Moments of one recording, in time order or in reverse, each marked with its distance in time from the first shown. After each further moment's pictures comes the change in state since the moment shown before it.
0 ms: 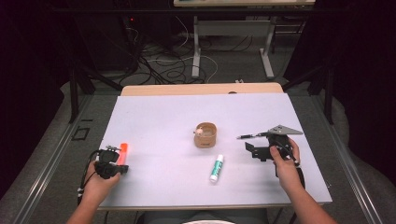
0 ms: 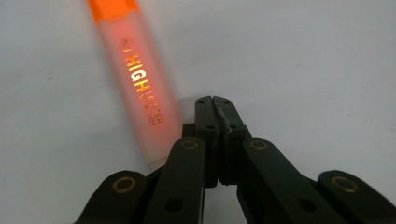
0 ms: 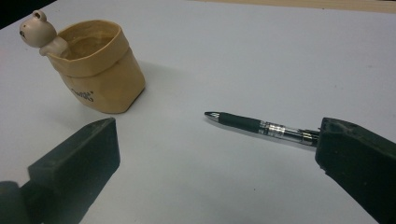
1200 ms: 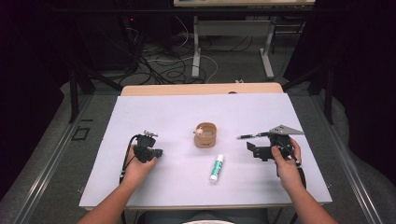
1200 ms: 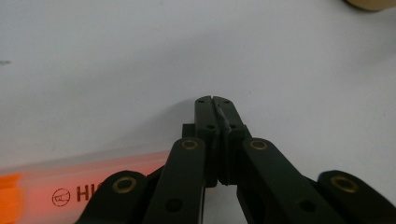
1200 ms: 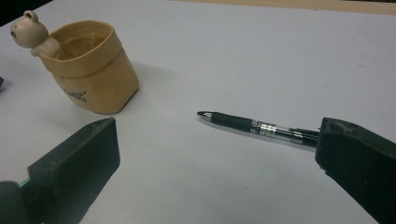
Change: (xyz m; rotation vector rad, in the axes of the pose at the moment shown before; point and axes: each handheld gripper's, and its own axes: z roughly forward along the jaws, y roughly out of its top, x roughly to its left) left arm -0.082 0.066 0.050 -0.083 -0.090 0.147; right arm -0.004 -0.001 -0.002 -0.002 -0.013 0.007
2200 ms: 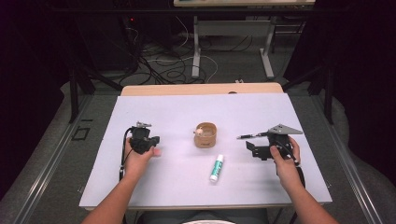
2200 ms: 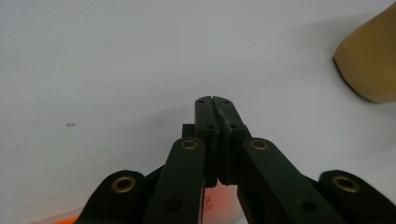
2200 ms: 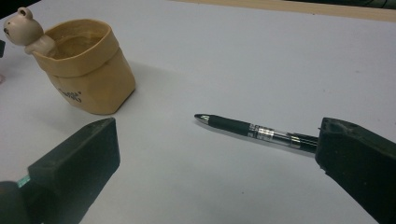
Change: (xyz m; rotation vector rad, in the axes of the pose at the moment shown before) left arm 0.018 0.019 0.001 -0.185 0.046 -0.090; right arm 0.000 0.001 0.003 0.000 -0.015 -0.029
